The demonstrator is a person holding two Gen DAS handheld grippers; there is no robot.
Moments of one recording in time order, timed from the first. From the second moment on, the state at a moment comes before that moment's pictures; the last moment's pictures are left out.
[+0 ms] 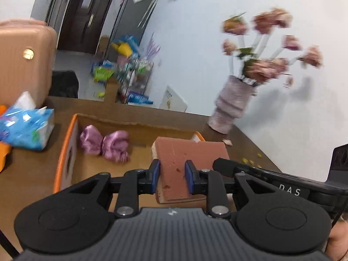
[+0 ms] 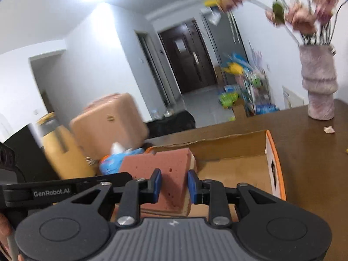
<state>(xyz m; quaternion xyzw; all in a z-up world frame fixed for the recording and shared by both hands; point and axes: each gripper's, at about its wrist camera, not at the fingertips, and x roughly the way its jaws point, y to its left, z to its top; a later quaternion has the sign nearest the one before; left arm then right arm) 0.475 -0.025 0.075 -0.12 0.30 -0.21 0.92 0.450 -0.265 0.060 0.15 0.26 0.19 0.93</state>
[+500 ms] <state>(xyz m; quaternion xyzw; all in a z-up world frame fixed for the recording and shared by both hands) 0.651 -0.101 -0.015 -0.12 0.42 -0.17 0.88 0.625 -0.277 -0.003 0.00 0.35 0.04 0.93</state>
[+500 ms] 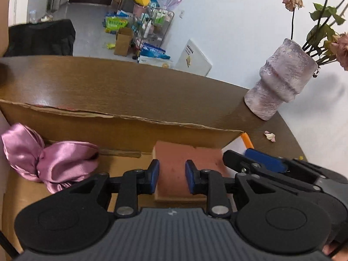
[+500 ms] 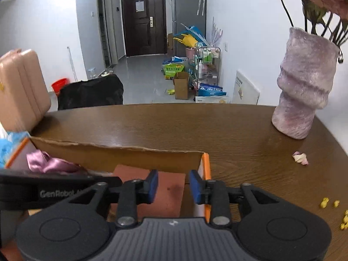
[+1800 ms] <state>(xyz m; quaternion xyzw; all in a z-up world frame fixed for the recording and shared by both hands) 0.208 0.031 0.108 0.01 0.08 -0.03 1.00 0.207 -0.251 0.113 -0.07 0.11 0.03 0.99</state>
